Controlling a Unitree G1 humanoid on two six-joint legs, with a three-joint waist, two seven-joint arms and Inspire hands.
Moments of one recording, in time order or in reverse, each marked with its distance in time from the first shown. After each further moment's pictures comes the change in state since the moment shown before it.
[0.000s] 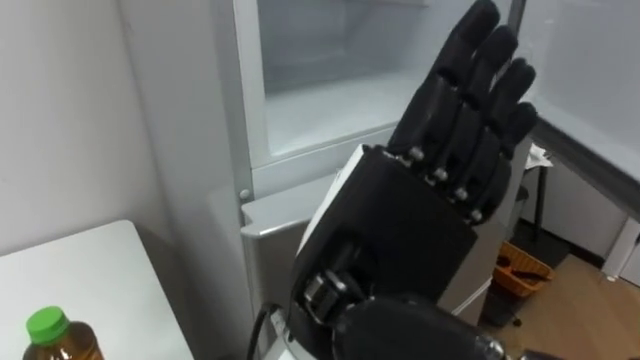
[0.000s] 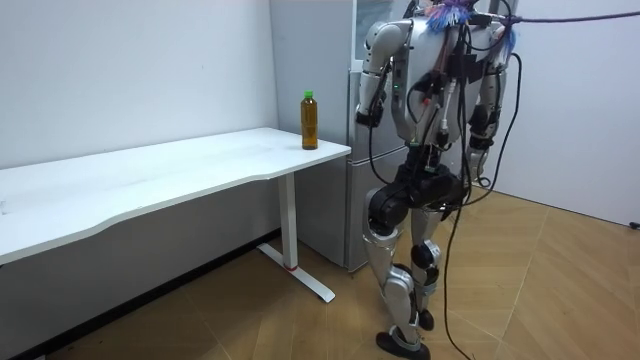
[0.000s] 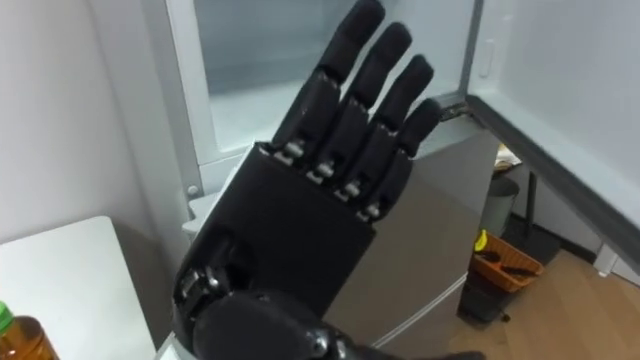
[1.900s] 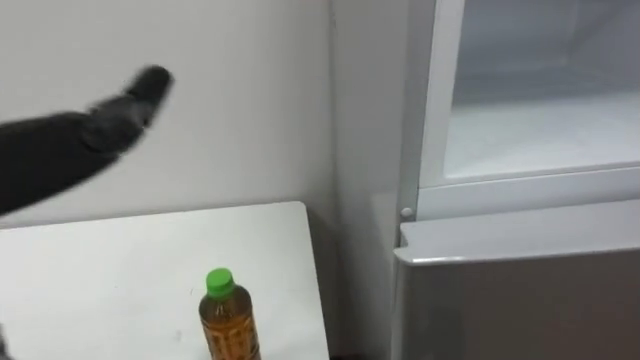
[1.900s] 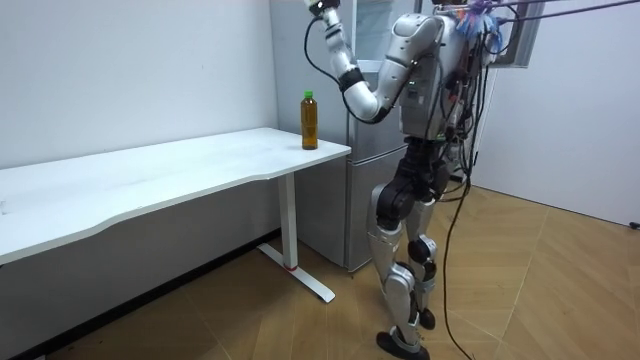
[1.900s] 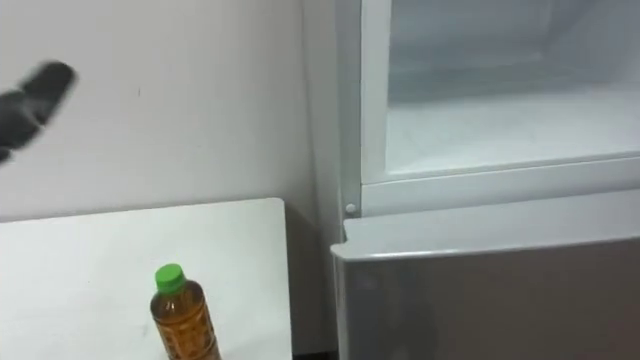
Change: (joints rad) left arm 0.054 0.241 0.896 -0.228 0.709 -0.039 0.688; right arm 0.126 -0.010 -0.320 0.046 -0.177 0.021 -0.040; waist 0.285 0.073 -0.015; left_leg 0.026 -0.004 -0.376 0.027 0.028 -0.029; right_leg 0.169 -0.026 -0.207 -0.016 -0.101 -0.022
